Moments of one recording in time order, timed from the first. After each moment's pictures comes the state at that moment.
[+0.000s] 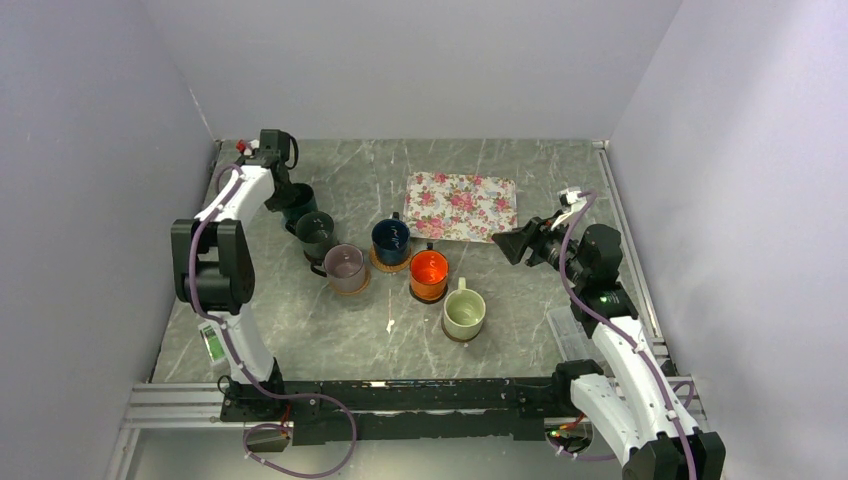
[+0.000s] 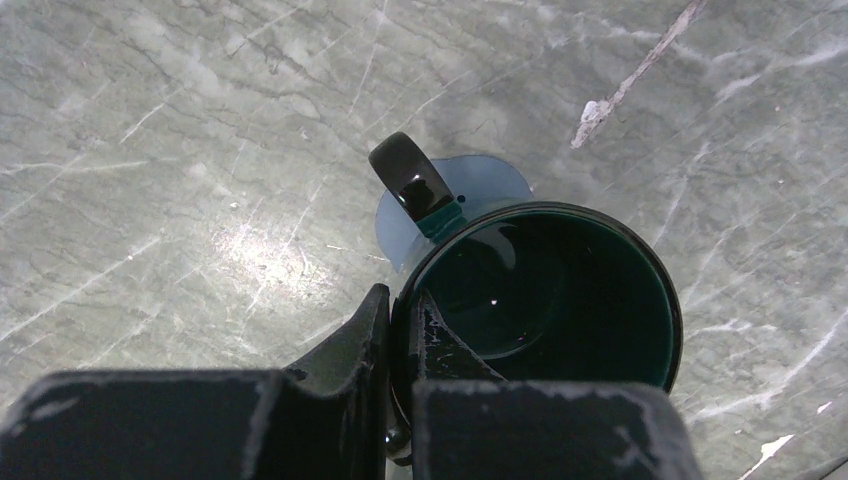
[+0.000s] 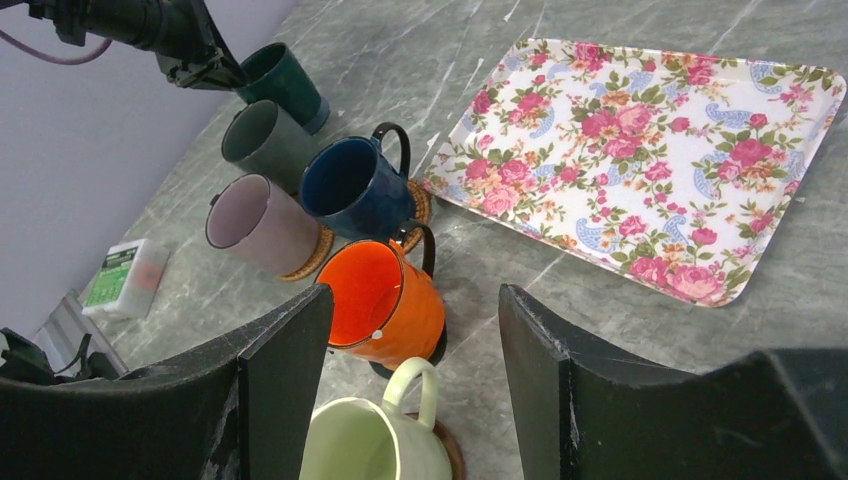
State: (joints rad) left arm -0.03 1.87 1.51 -0.66 -0.36 -0.60; right arm 0.11 0.77 0.56 0.05 -0.54 0.36
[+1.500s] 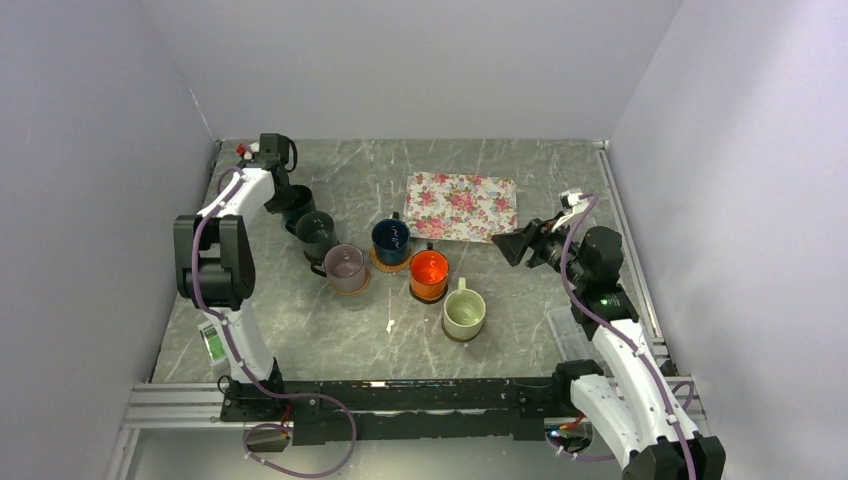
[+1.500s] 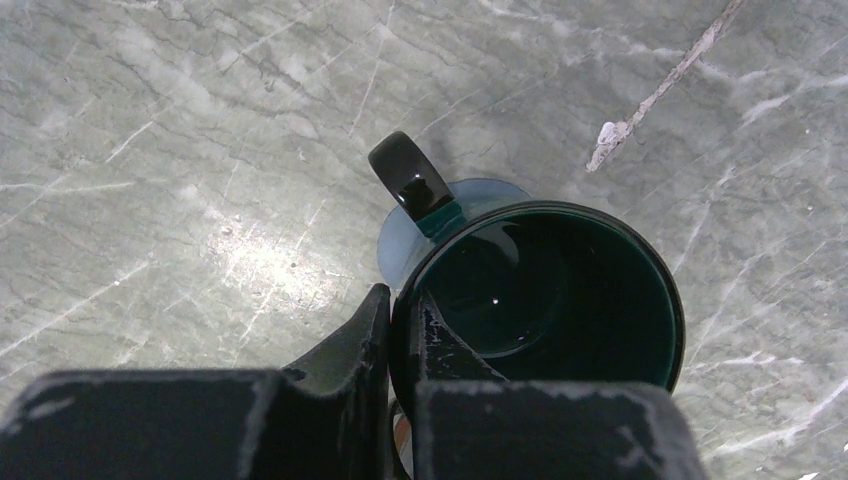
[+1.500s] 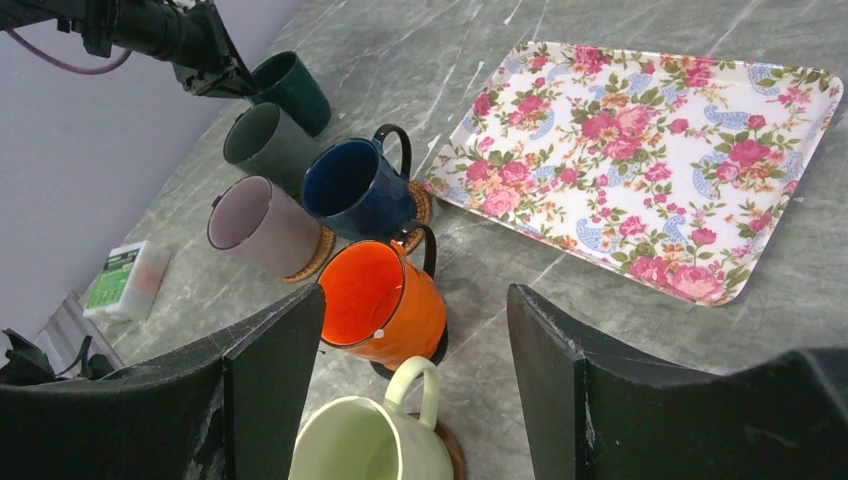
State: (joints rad) left arm -0.01 1.91 1.48 -0.60 -0.36 -0.59; right arm 0.11 0.75 0.55 0.05 -0.54 0.36
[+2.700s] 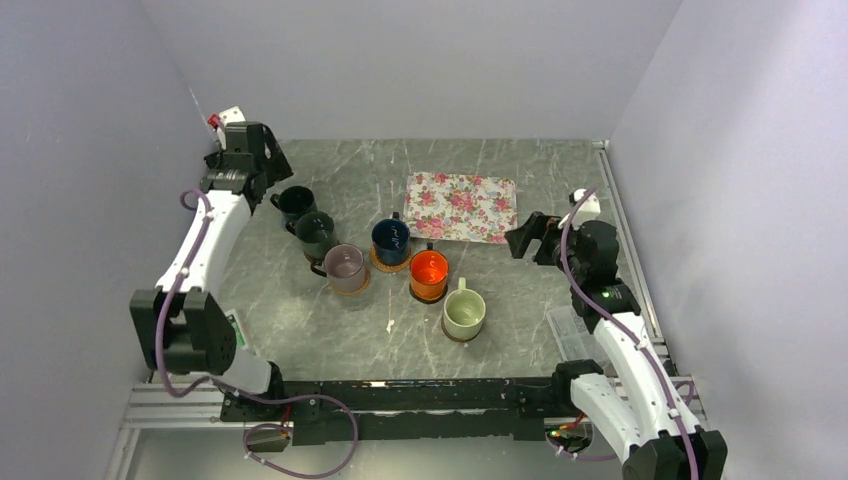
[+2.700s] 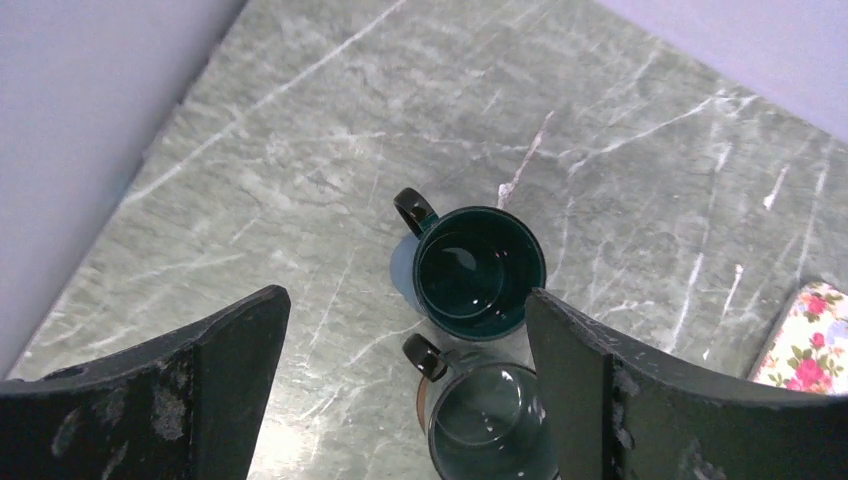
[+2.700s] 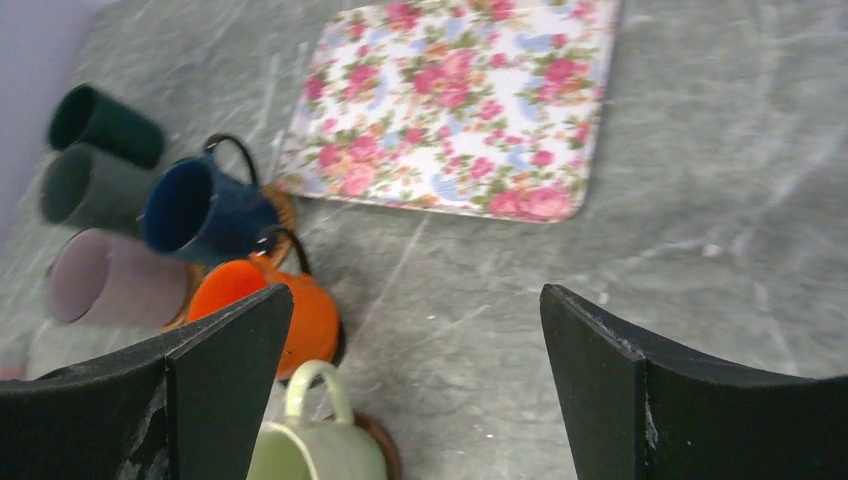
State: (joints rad) left arm -0.02 1.53 1.38 -0.50 -0.37 -0.44; right arm 0.11 0.79 0.60 -0.14 -0.26 0.36
